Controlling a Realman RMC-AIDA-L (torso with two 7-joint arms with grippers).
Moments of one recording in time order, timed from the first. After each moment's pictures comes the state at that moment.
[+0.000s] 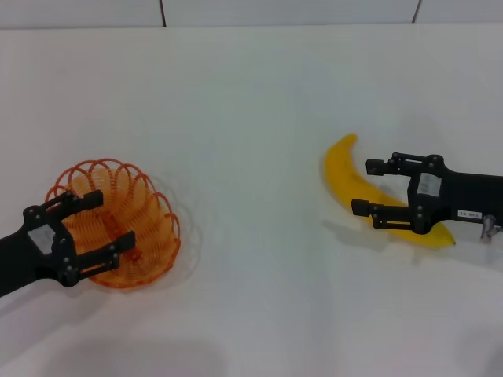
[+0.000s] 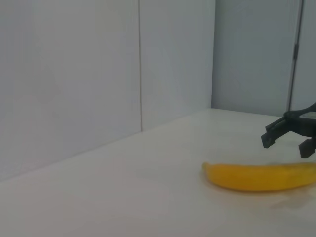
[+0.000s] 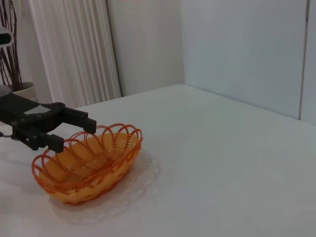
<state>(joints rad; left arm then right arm) -0.26 -2.04 0.87 0.54 1.67 1.48 -0.91 0.41 1.96 -0.85 -0.43 -1.78 -1.46 1.04</state>
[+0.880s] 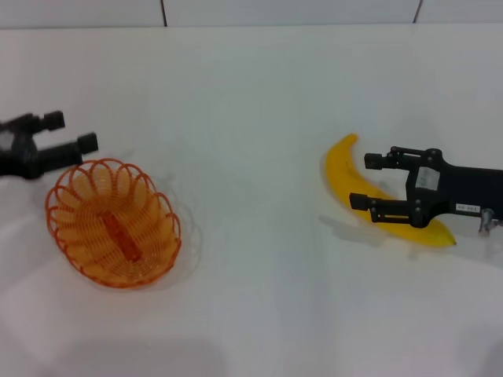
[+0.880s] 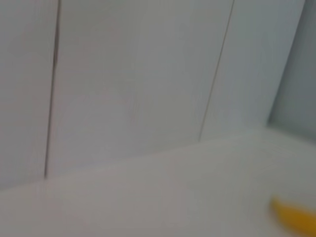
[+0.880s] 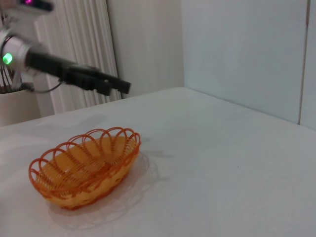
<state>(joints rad) -0.41 -2.00 0.76 0.74 1.81 1.41 -1.46 0.42 1.96 -0.85 -0.43 -1.79 -1.45 1.04</state>
